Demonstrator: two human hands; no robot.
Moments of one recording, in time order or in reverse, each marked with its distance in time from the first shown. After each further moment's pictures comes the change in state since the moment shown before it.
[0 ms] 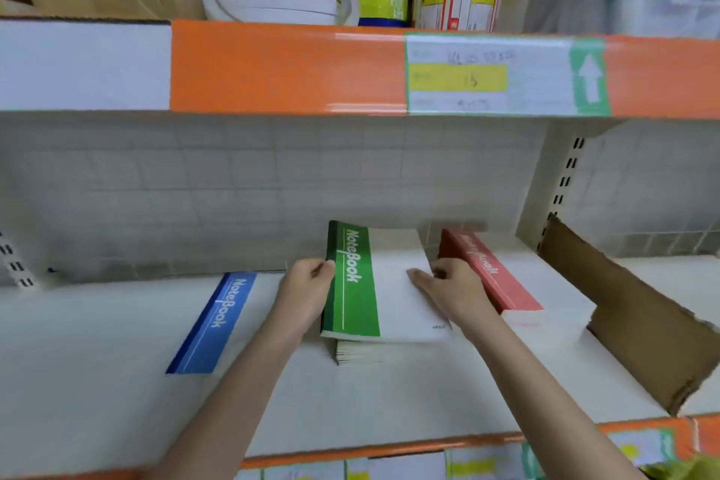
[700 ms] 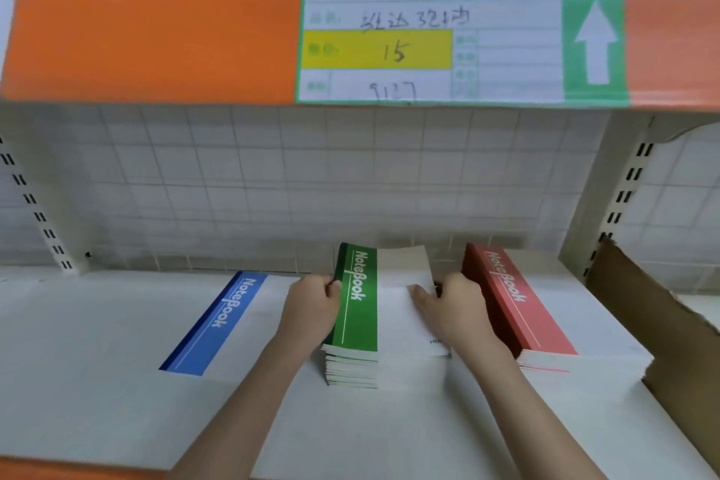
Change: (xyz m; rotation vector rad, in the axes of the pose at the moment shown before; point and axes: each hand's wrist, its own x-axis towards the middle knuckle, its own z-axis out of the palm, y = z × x) left_hand 0.028 -0.023 0.030 0.486 0.175 0.107; right_hand 0.044 0.026 0.017 -0.218 -0.033 -0.147
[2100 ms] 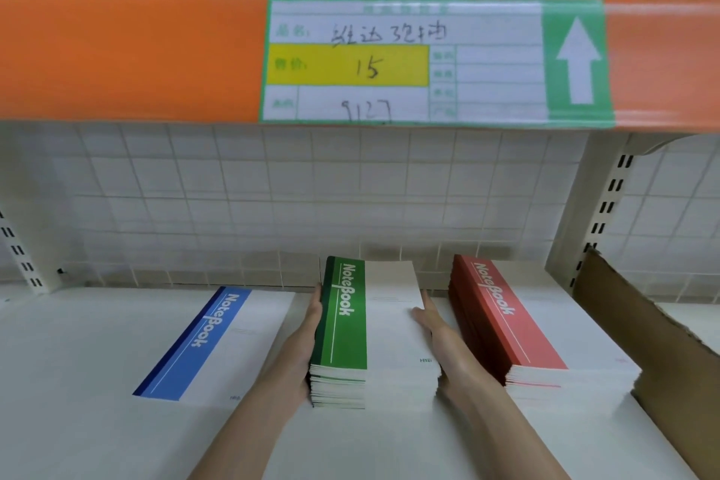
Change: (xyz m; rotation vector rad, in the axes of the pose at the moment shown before) left_hand -0.007 -0.025 0.034 -1.197 -0.285 -0.434; right_hand -0.012 0.021 0.018 0.953 -0.401 0.349
